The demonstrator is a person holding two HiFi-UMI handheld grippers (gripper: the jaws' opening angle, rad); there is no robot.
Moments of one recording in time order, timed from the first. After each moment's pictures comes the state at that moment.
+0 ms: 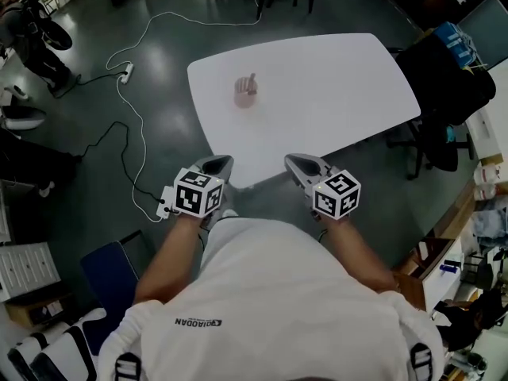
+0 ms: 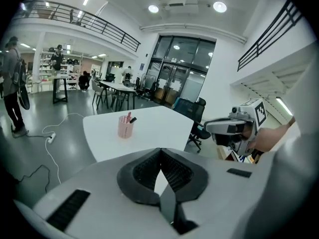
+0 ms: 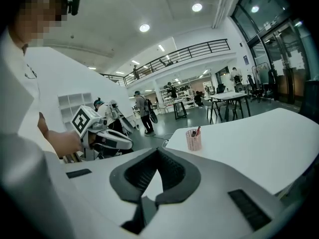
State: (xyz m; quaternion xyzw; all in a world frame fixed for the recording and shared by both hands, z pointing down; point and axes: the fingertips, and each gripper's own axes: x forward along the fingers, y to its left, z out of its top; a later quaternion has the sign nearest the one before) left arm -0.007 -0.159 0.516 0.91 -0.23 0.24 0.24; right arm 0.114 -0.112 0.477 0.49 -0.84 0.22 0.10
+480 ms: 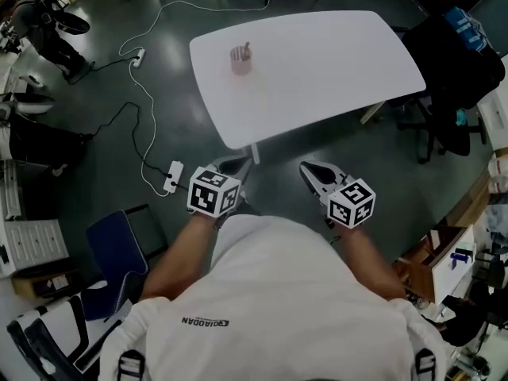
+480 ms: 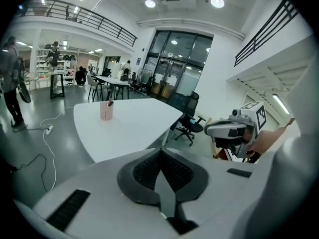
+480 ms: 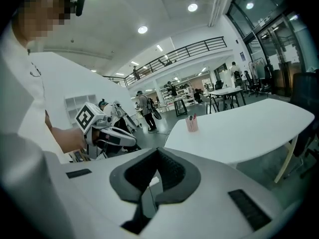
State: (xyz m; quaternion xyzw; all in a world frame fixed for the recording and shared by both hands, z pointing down) left arm 0.037 0.006 0.514 0.91 -0.21 0.26 0.24; right arm 0.148 0.060 0.484 0.48 -0.84 0.24 0.09
